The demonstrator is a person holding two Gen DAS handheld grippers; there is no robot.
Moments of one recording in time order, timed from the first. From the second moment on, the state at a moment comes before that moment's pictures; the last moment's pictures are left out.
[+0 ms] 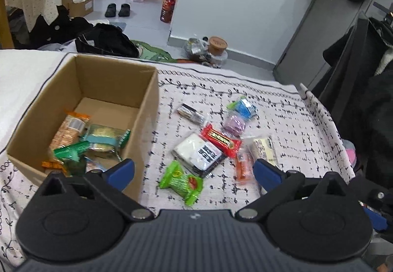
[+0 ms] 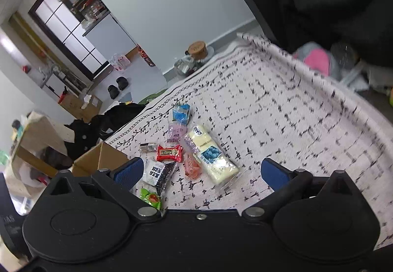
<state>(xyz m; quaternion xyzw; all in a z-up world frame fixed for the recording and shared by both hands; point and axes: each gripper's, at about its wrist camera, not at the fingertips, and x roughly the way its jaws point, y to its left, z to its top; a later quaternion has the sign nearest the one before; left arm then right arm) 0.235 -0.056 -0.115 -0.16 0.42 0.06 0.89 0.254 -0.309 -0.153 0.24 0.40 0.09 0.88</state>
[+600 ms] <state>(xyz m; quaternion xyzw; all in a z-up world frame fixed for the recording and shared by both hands) 0.264 -0.085 -0.158 -0.11 0.48 0.08 0.87 0.289 -0.307 -0.195 0.24 0.45 0.08 0.85</state>
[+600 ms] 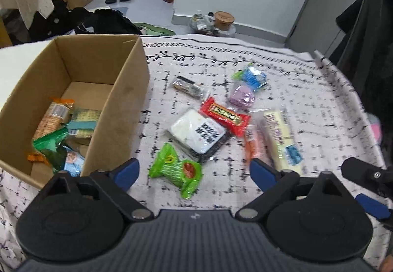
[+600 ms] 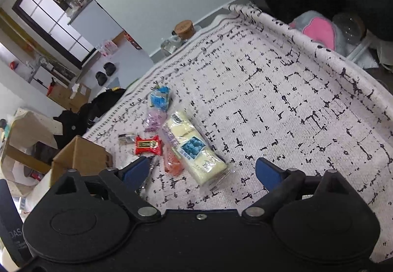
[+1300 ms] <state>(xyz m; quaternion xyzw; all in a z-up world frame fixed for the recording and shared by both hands) 0.286 -0.093 -0.193 -0.07 0.50 0.13 0.85 0.321 -0.287 -0.234 0.18 0.47 0.12 0.85</state>
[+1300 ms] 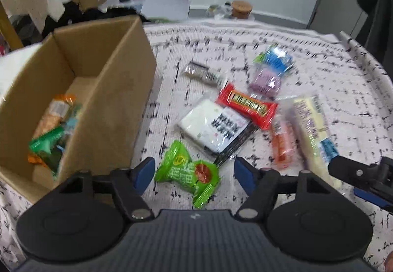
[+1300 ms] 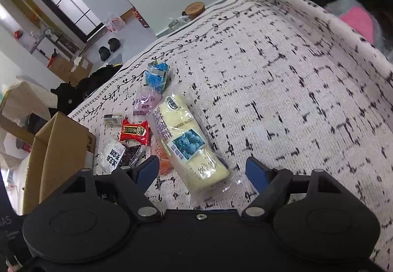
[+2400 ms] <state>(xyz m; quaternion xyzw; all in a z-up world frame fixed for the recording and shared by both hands) 0.271 -0.081 -0.176 -0.14 0.49 0.11 0.85 0.293 -0.274 -0.212 0.15 0.47 0.13 0.86</state>
